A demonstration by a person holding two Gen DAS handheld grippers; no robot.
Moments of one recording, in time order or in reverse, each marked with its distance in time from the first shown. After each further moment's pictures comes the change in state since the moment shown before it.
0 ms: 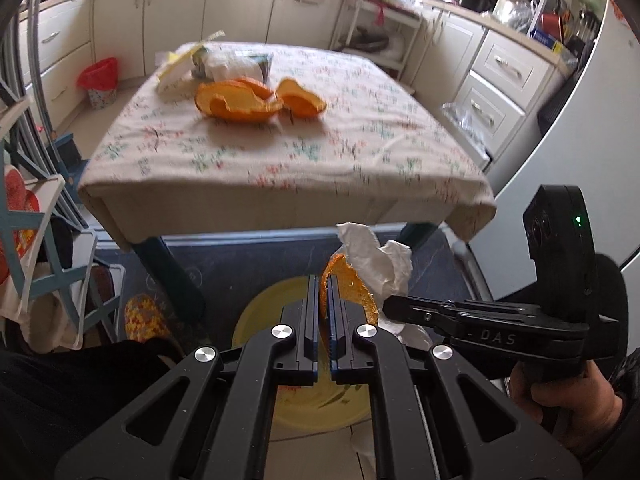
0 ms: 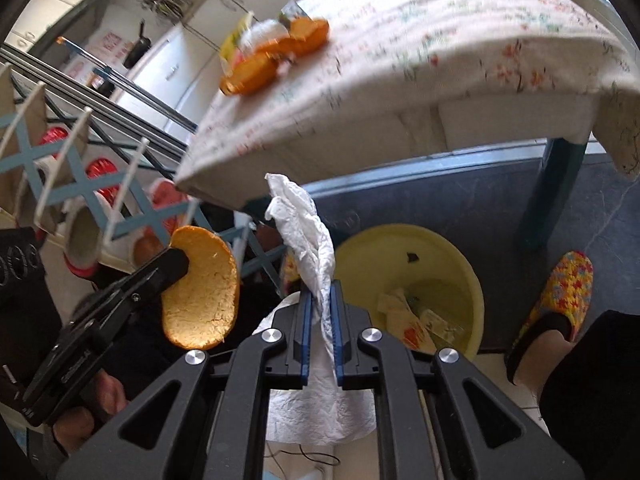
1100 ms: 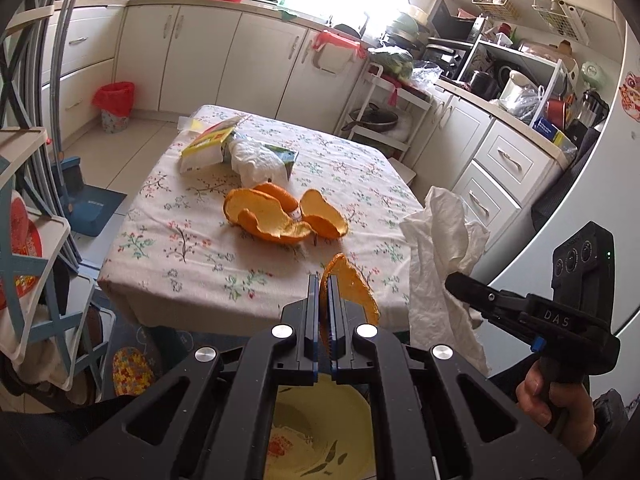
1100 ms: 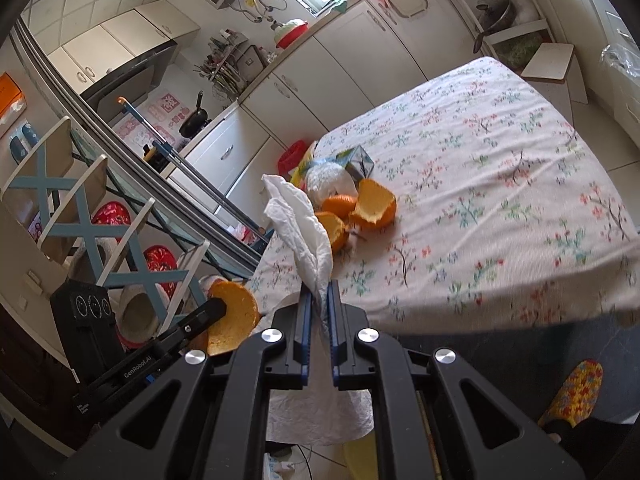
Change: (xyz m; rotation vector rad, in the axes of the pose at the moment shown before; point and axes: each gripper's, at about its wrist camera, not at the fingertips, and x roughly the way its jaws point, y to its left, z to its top) left arm -0.034 0.041 0.067 -0.124 -0.251 -0.059; right arm -0.069 0.031 0.069 -0.085 -0.339 0.177
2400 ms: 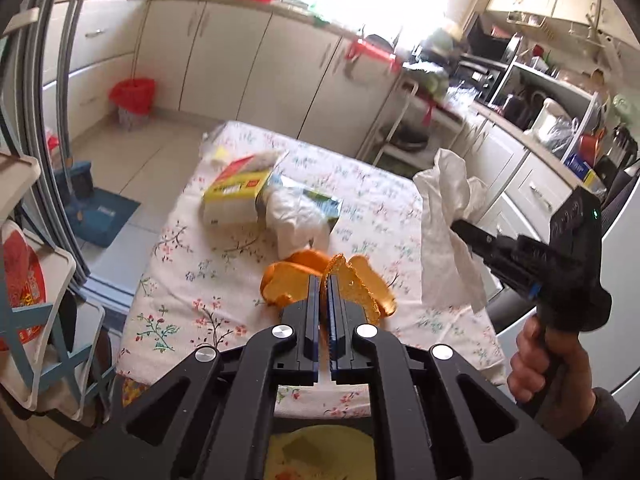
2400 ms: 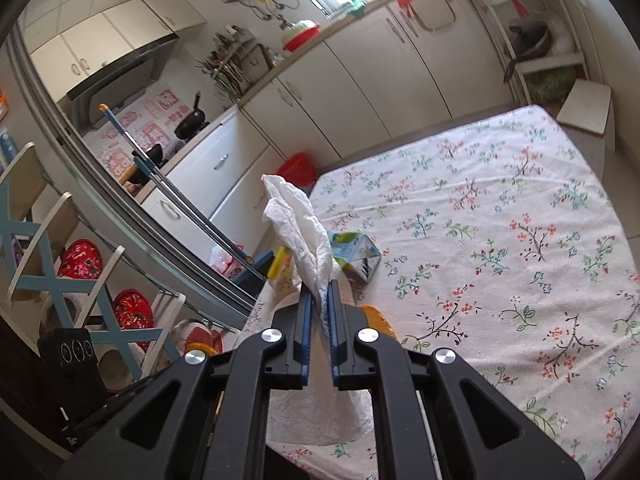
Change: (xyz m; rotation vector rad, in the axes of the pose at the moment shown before) left arm 0.046 0.043 0.082 -0.077 -0.030 0.053; right arm 0.072 0.007 0.127 -0.098 -0.037 -0.007
